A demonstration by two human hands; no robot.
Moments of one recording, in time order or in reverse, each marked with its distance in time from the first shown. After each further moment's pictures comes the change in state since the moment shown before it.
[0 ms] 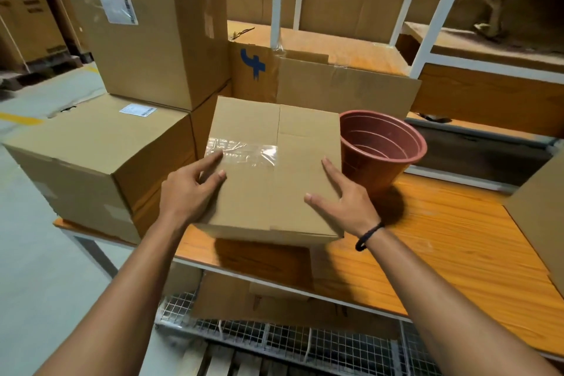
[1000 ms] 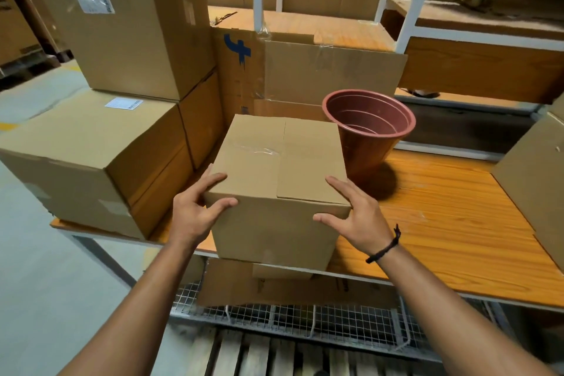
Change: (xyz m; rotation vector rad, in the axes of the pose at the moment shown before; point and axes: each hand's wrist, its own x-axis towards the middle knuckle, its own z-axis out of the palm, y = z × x) left_hand -0.045 -0.036 0.032 -0.400 -0.091 0.169; right_hand -0.071 0.023 0.009 -0.058 0.104 -0.012
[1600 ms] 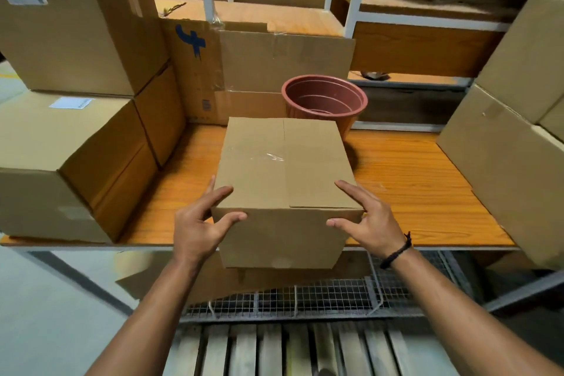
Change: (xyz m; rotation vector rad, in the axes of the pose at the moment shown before) left_hand -0.049 0.030 0.046 0.019 -0.024 0.195; right_hand -0.080 0.016 -0.048 -0.036 0.080 0.079
